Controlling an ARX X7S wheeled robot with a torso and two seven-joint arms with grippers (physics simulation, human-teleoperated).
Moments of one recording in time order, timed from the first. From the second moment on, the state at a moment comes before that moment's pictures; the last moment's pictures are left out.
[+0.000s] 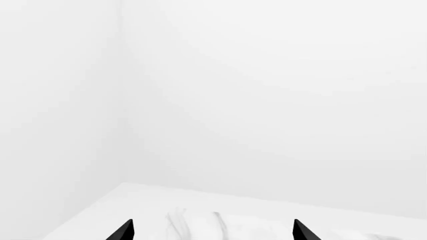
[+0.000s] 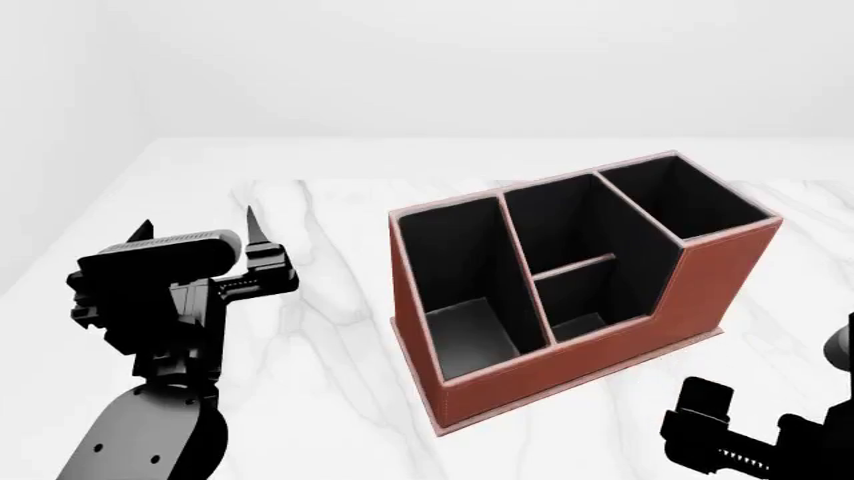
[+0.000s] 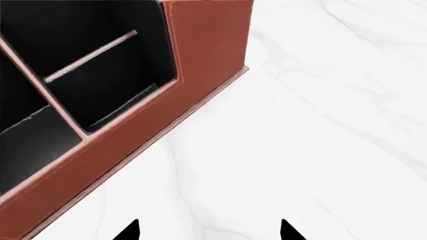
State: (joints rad) left arm -0.34 -0.22 0.05 0.48 -0.27 -0.58 -0.36; right arm 0.76 1.42 -0.87 -0.89 2.11 0.12 1.45
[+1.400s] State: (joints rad) left arm -0.34 -0.24 0.06 0.44 -0.30 -0.55 -0.39; right arm 0.32 1.44 -1.17 -0.91 1.86 -0.44 1.29
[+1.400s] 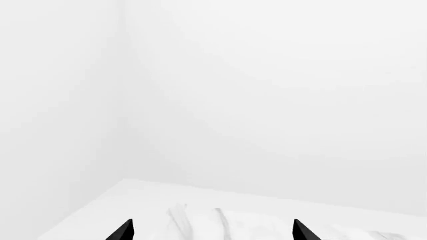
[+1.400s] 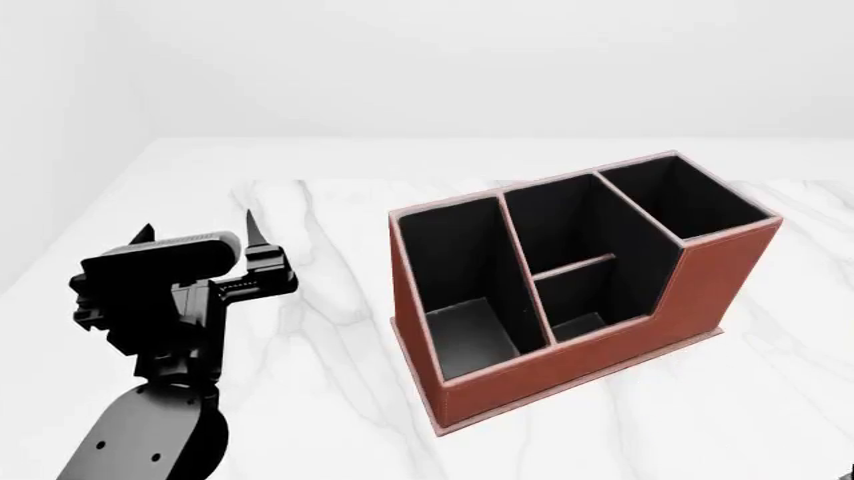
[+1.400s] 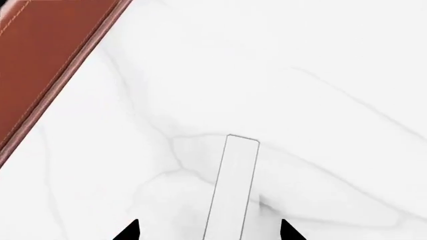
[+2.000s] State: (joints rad) left arm -0.34 -0.25 0.06 0.44 -0.31 -0.54 -0.40; right arm 0.21 1.37 -1.23 -0.77 1.88 -0.54 1.10
